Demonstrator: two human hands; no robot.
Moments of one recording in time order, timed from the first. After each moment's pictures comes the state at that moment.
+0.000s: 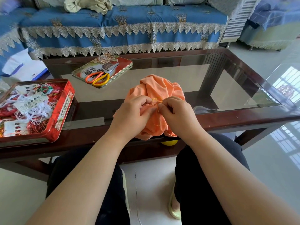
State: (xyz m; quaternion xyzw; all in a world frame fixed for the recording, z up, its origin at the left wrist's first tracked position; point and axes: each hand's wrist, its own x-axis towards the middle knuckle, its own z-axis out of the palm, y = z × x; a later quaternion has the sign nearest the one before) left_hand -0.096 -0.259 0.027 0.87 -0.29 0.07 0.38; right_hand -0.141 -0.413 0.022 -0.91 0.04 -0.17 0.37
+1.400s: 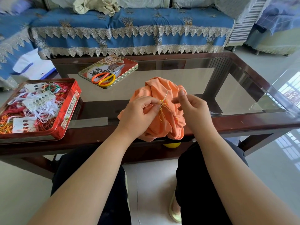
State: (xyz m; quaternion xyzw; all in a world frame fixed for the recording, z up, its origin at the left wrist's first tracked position) left_hand -0.094 -0.263 0.027 0.84 -0.27 0.05 0.47; right_hand -0.145 -0.422 0.043 -0.81 0.14 -0.19 0.54
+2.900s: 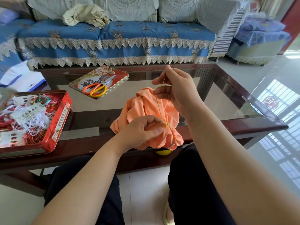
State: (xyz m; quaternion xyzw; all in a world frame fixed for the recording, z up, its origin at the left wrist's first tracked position) left_hand -0.109 -0.268 0.045 0.78 -0.30 -0.23 0.51; right_hand -0.111 -0.415 0.118 -0.65 0.07 -0.13 0.75
